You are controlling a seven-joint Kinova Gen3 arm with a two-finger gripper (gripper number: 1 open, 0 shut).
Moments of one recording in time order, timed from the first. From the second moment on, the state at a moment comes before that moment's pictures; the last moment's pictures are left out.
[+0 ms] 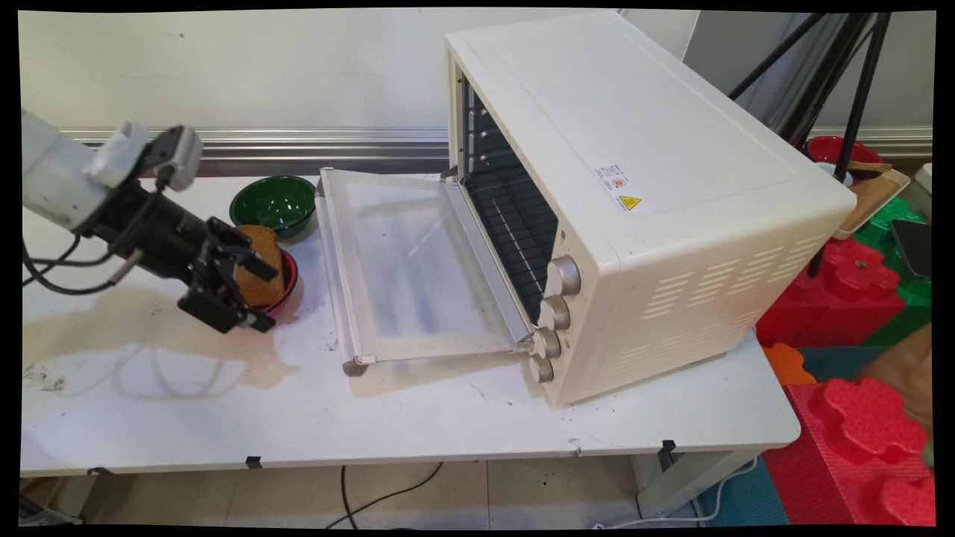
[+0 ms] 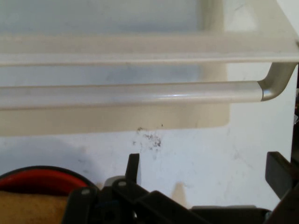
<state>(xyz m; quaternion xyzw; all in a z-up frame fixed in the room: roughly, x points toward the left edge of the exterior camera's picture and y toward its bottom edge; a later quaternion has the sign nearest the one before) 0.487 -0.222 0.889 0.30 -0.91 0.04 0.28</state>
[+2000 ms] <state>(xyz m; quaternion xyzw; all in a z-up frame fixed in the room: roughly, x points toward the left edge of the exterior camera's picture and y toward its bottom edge) 0.444 -0.234 0.794 0.32 -0.90 0.09 0.27</state>
